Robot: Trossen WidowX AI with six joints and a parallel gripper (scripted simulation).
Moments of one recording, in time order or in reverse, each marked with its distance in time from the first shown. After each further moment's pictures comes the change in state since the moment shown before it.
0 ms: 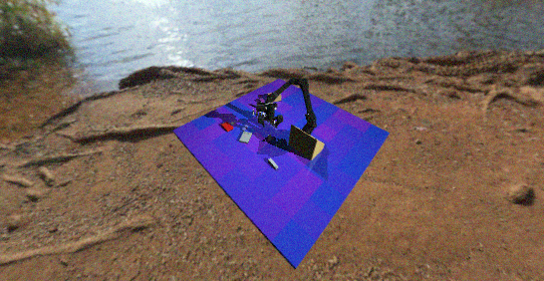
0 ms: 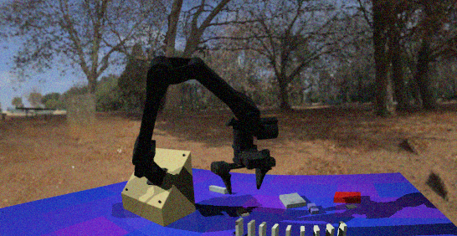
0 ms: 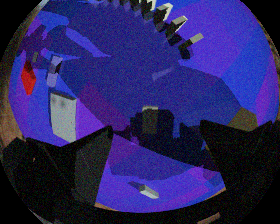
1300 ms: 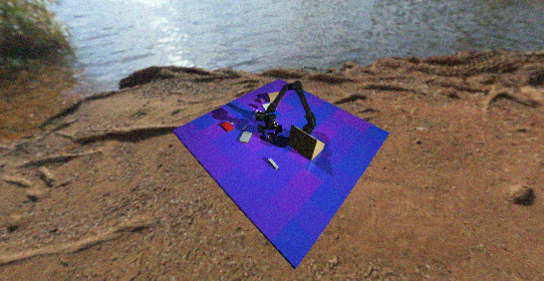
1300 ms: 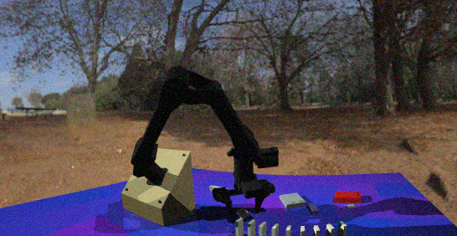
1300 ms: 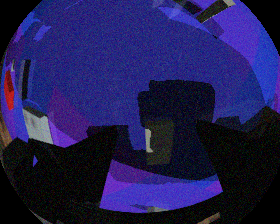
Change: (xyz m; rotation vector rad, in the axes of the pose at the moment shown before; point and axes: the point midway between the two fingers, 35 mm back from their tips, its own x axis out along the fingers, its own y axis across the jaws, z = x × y) arm 0.088 0.002 -0.011 0.078 0.007 -0.003
